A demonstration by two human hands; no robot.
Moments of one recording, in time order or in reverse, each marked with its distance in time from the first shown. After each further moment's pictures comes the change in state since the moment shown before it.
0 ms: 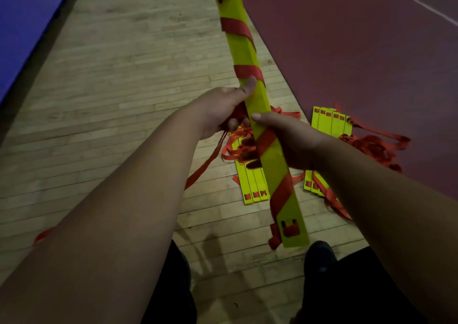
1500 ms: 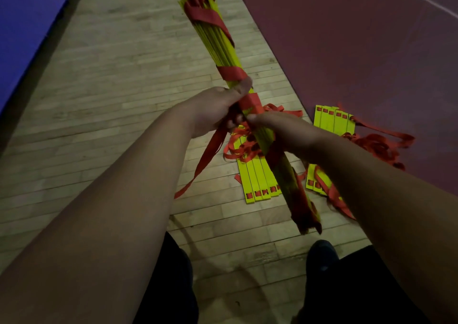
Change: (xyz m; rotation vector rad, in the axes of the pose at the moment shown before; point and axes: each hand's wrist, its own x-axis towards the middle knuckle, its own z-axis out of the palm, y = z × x) left_hand -0.007 0.001 -0.008 0.041 -0.020 -0.029; right_hand 0.001 -0.007 0.001 -0.348 0.225 -0.059
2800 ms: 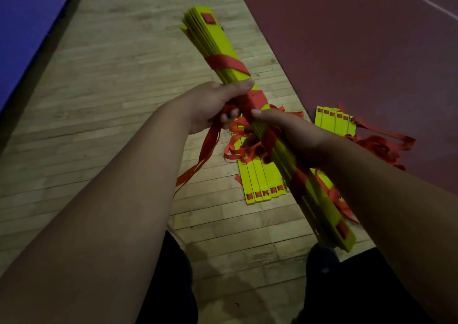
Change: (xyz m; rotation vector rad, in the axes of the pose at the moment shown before) left_hand -0.003 0.006 -0.011 -0.128 0.000 -0.027; right_hand 0.000 0.003 -0.002 0.121 -0.131 0.026
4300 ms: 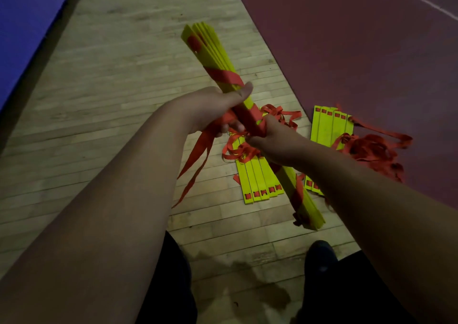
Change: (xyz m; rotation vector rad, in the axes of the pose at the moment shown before) left_hand -0.005 0.007 0.009 0.325 0.009 -0.077; right_hand 0.010 0.014 0.015 -0.496 0.337 -0.034
